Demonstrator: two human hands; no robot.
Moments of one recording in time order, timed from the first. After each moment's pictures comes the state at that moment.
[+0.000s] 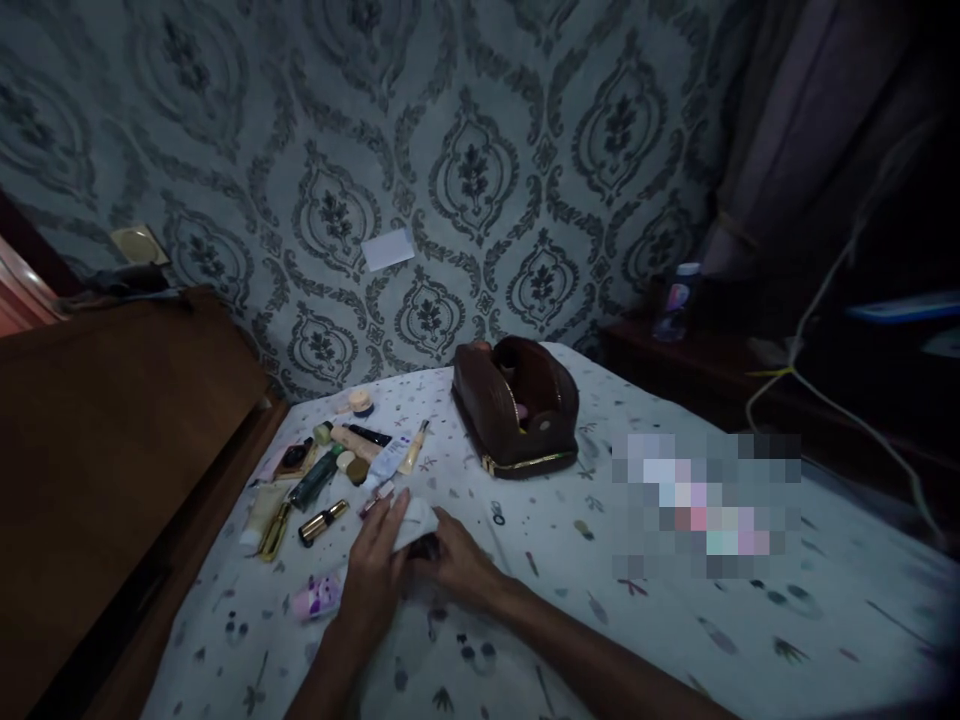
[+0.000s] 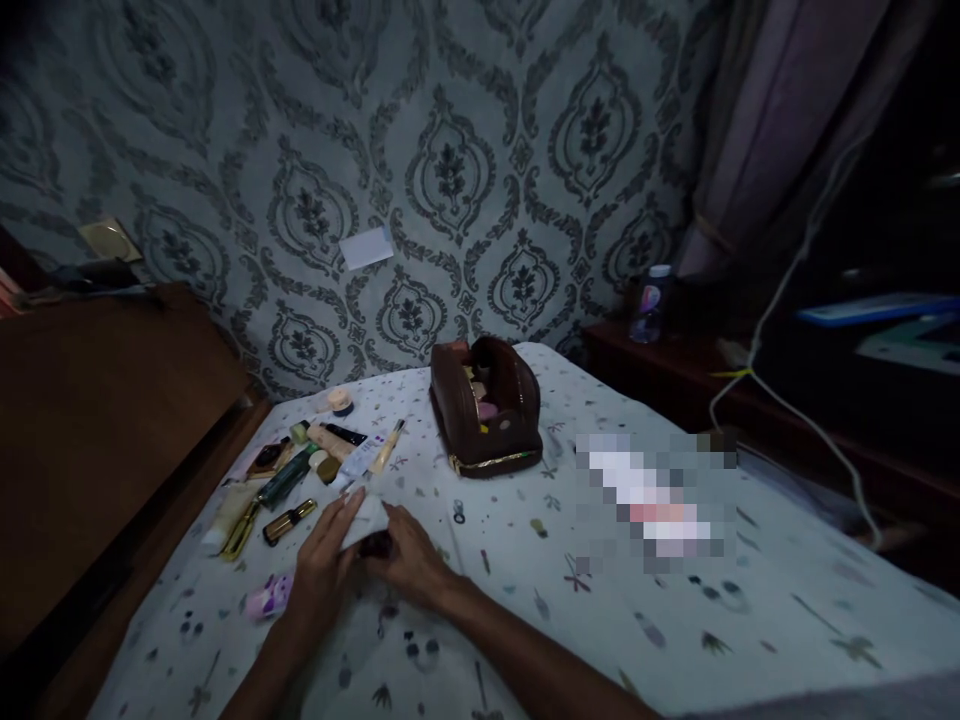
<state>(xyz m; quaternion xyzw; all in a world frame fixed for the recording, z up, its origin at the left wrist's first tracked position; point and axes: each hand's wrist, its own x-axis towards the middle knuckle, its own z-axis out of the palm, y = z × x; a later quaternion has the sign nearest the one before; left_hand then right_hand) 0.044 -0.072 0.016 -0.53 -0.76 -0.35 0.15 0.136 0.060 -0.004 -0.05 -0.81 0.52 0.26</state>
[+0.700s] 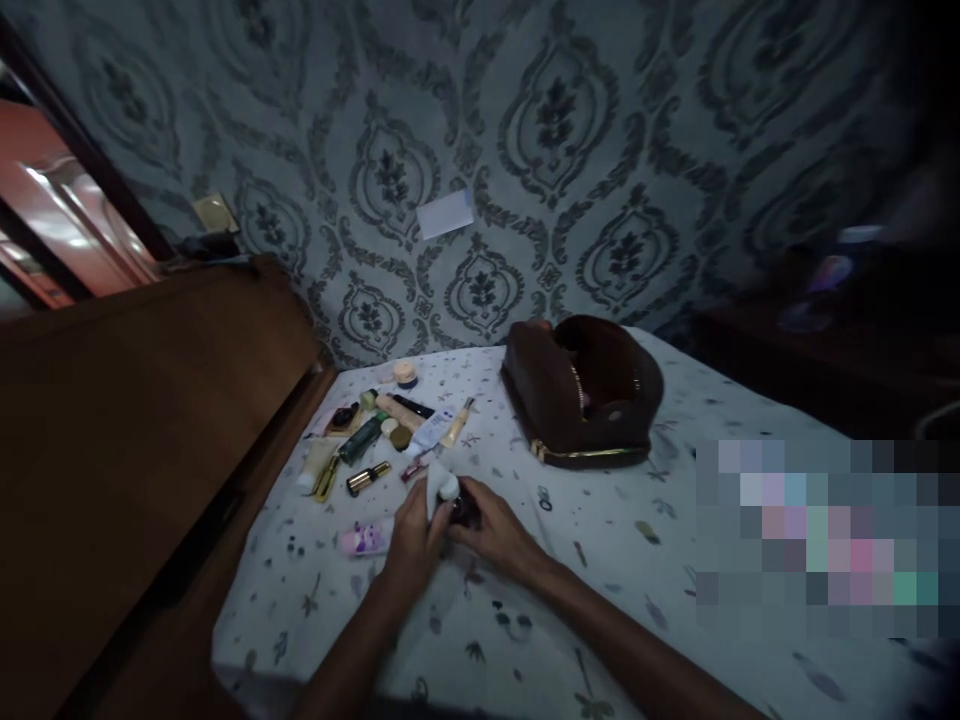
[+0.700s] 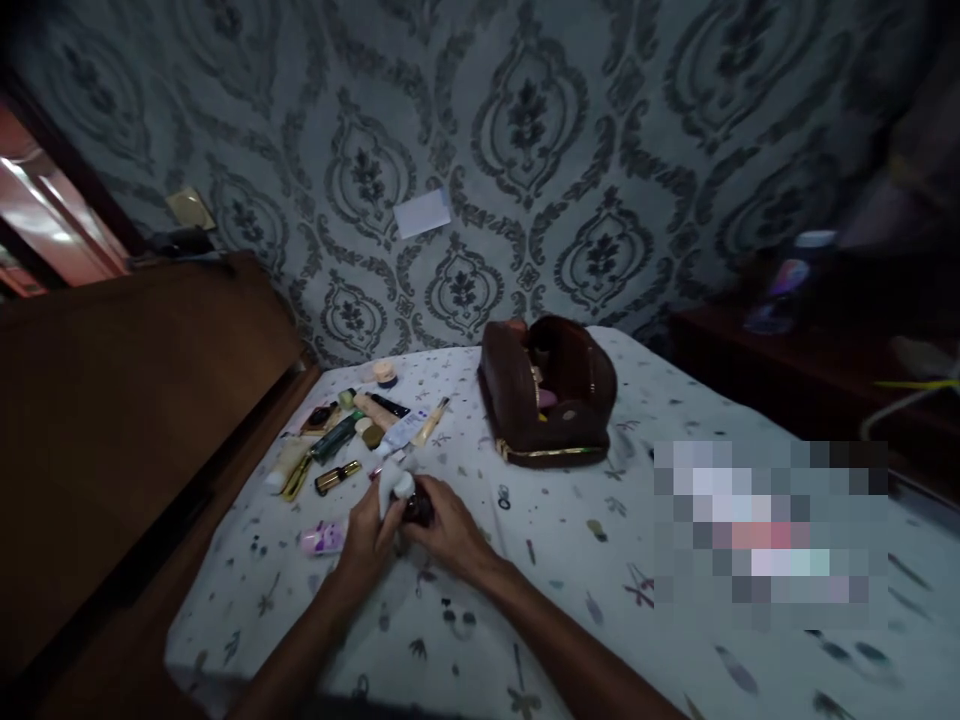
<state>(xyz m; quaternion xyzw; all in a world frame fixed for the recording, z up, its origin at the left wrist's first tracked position) 0.057 -0.072 0.025 -0.46 -0.77 -0.43 0.03 0.131 0.063 -0.003 -0.05 -0.80 0.55 0.22</state>
